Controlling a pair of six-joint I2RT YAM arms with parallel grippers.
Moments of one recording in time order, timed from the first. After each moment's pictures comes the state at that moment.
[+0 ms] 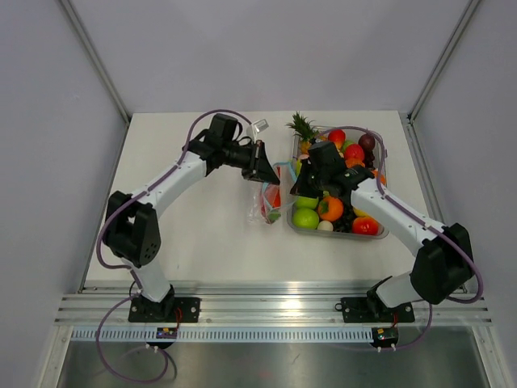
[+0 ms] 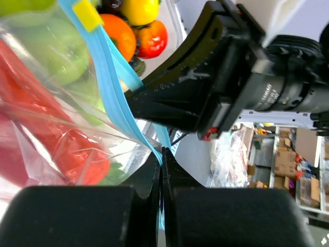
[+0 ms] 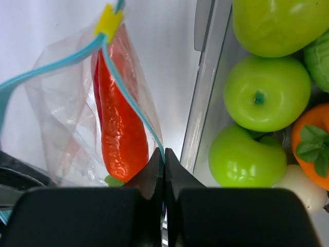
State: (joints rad) left arm -0.49 1.76 1.47 -0.42 0.97 -0.54; right arm 0.56 1.43 1.16 -0.51 -0.05 0.68
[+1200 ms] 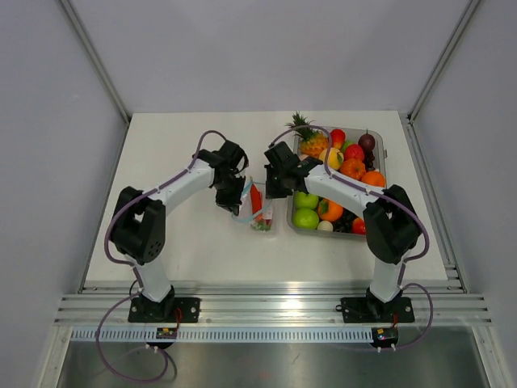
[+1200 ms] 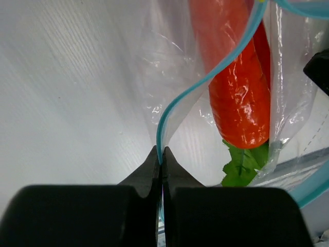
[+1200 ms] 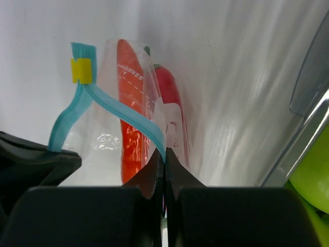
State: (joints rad) left arm -0.52 1.77 1.36 -0.89 0.17 -0.34; right arm 0.70 1.84 1.43 -0.52 0.02 0.61
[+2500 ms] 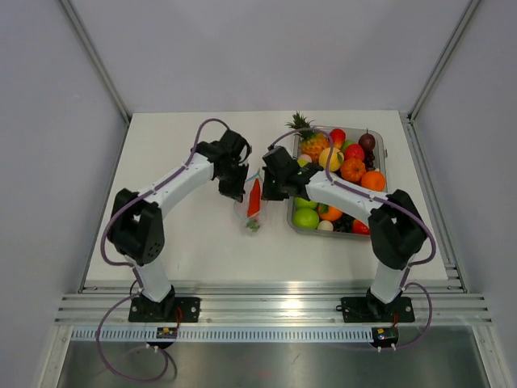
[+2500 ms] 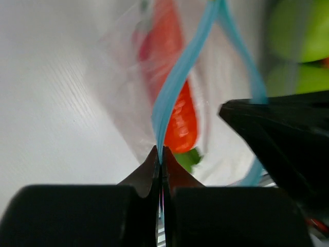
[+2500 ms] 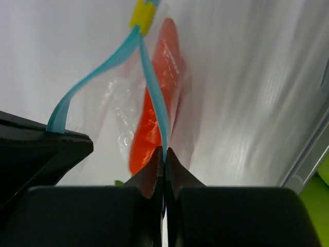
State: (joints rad) left arm -0.53 1.69 1.51 -0.90 0.13 -0.34; right arm 0.74 1.75 1.38 -0.44 0.04 0.68
